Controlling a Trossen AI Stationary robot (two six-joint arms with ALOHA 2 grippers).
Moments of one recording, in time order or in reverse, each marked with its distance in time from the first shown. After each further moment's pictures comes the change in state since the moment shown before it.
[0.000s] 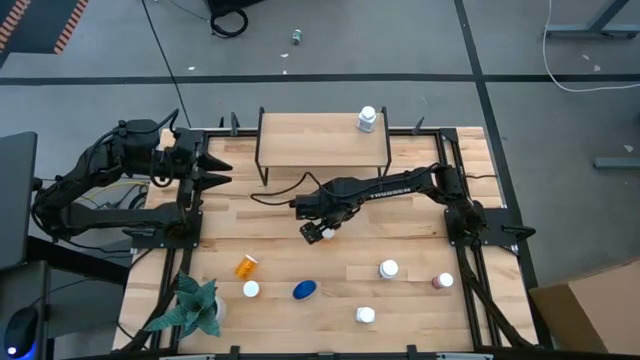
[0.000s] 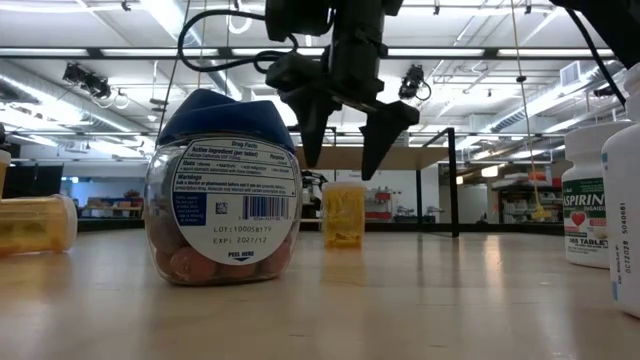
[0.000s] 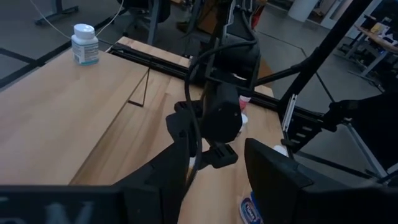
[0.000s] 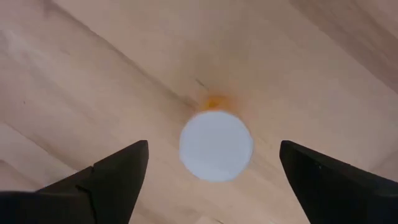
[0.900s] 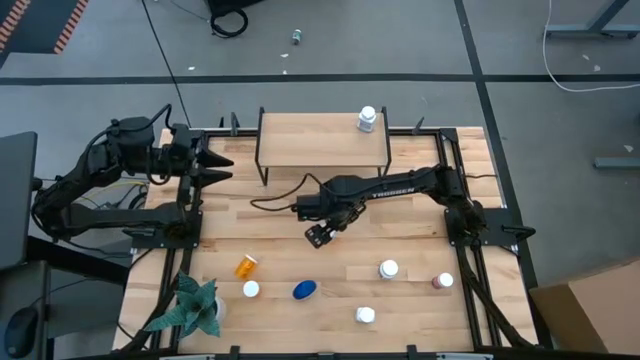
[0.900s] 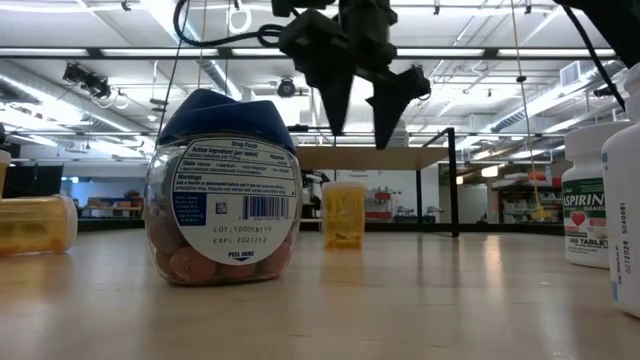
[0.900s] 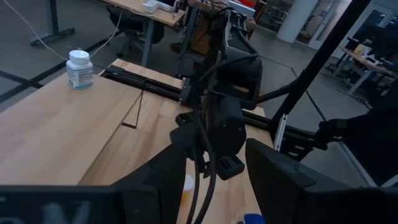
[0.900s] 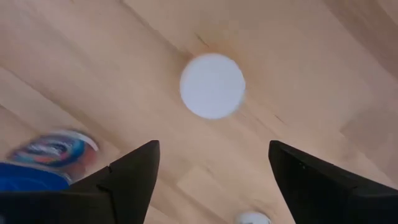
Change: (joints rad) left arm 0.000 -0.002 -0.001 0.095 0.014 -0.030; right arm 0.021 0.002 0.126 -0.196 -0.064 -0.046
